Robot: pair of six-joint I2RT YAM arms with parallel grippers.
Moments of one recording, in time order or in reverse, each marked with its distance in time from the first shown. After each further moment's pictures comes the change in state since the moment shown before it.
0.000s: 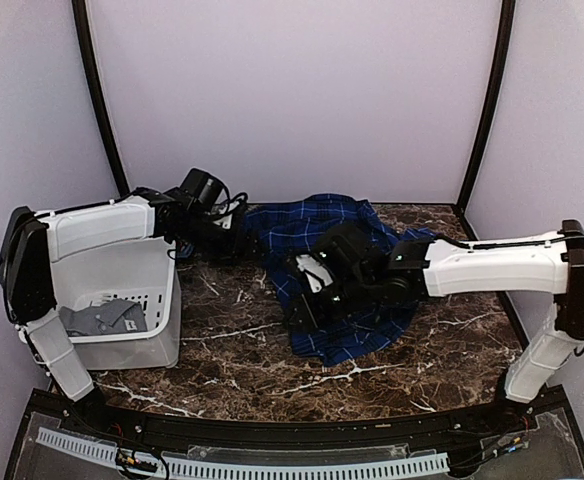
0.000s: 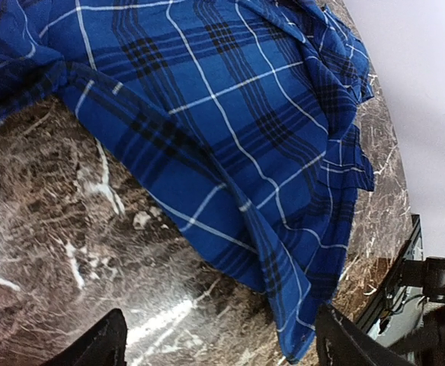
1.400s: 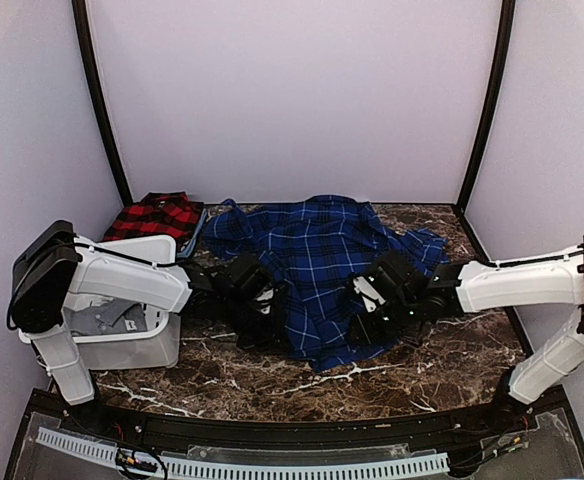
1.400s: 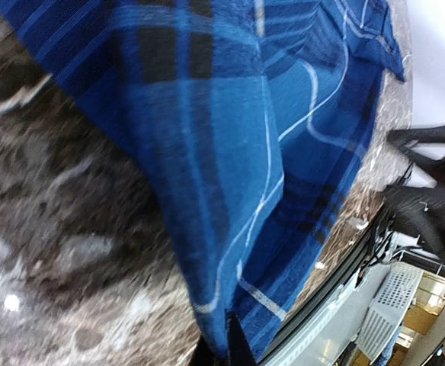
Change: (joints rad) left arm -0.373 0.042 -0.344 0.331 0.039 -0.481; right arm -0.163 -0.157 -0.380 -0.001 0.141 -0.104
